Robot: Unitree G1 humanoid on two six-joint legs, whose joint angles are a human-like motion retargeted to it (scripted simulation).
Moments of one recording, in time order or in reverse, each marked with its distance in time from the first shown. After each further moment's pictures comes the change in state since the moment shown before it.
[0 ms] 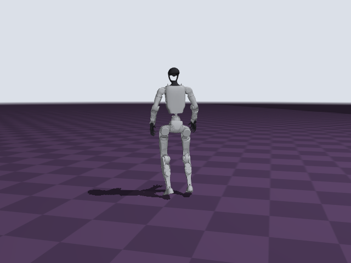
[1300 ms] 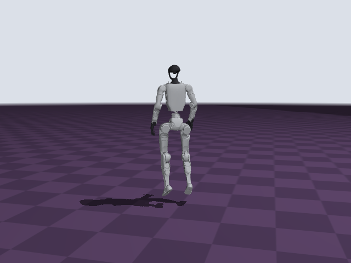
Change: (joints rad) left arm 0.062 -0.087 0.033 0.102 -0.104 -0.015 0.061; right arm 0.092 0.047 0.089 0.008 0.024 0.011 -0.004; waist 0.037 -0.018 -0.077; left_leg 0.005 0.000 -0.010 -0.253 0.474 -0.108; right_leg 0.013 0.024 0.025 -0.203 0.436 0.131
